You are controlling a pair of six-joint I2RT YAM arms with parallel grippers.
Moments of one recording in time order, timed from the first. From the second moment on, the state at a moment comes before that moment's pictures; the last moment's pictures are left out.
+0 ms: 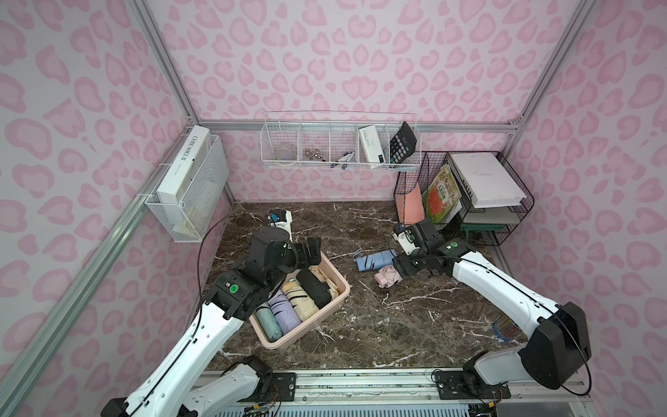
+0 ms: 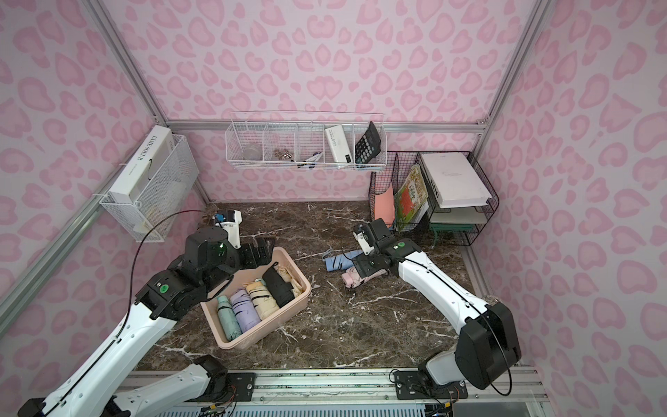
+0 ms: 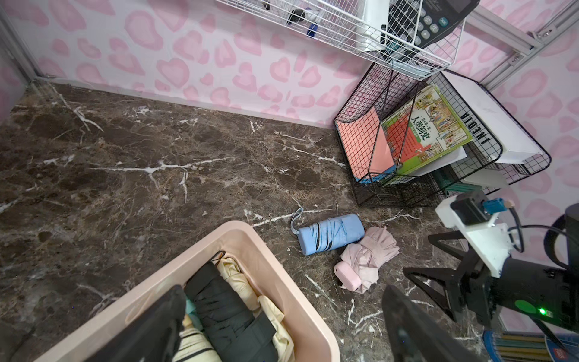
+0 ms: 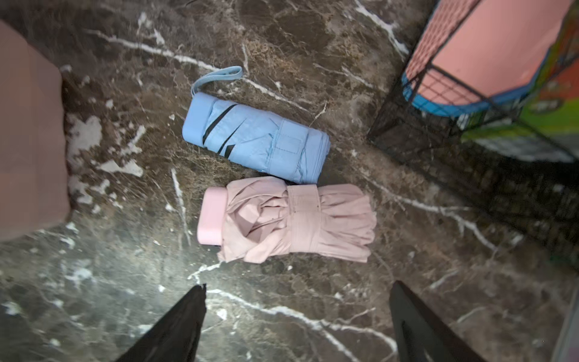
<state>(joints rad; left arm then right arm) -0.56 1.00 1.20 -0.69 -0.20 -0.52 0.54 1.47 1.19 -0.73 0.07 -0.18</state>
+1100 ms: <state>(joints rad) -0.44 0.98 1.15 -0.68 -0.17 -0.61 0.52 1.58 1.13 -0.66 0.24 -0.35</state>
